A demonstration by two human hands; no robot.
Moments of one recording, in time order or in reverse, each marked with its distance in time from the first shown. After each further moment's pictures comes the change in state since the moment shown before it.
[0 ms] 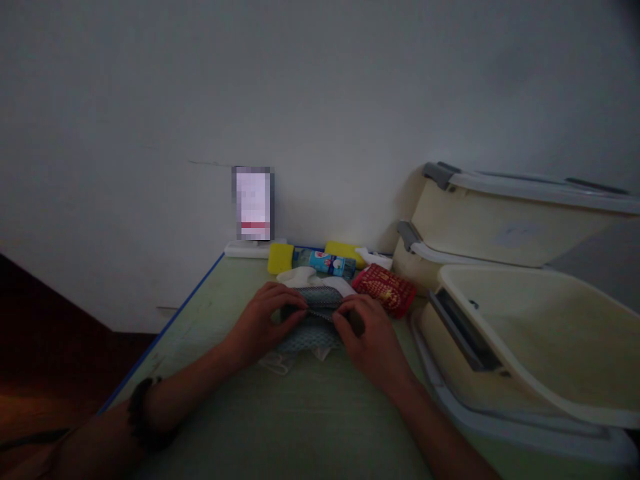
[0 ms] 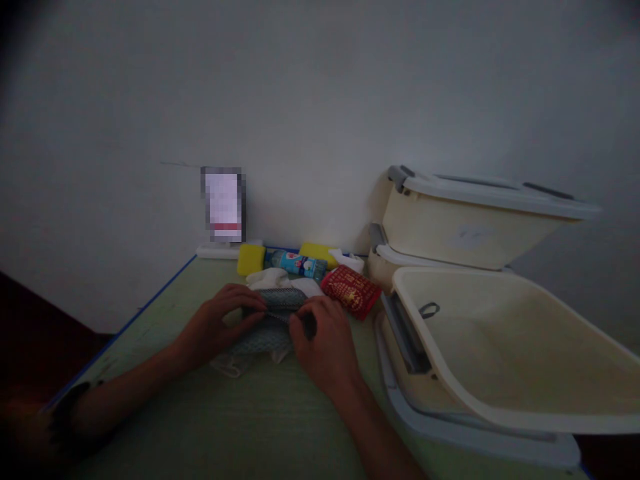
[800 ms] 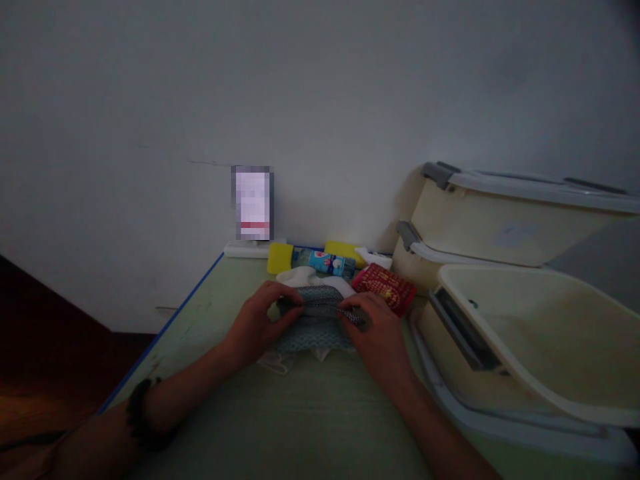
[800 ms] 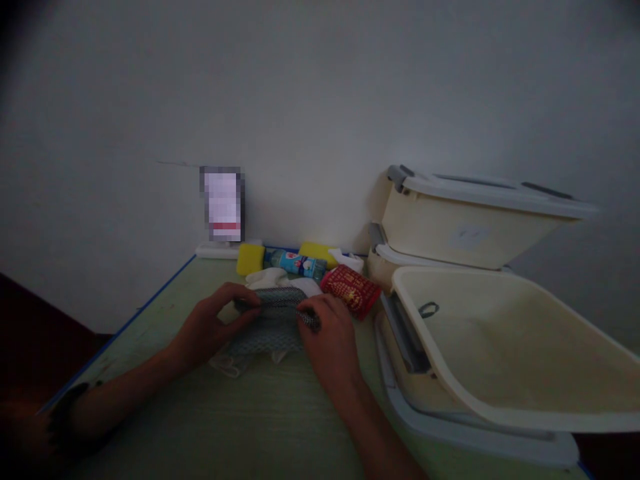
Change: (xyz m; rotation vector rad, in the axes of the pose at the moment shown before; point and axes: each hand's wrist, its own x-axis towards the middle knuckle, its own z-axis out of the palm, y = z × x) left_hand -0.003 0.005 -0.001 -0.014 0.067 -0.138; right_hand 0.002 -0.001 -0.003 0.037 0.080 0.012
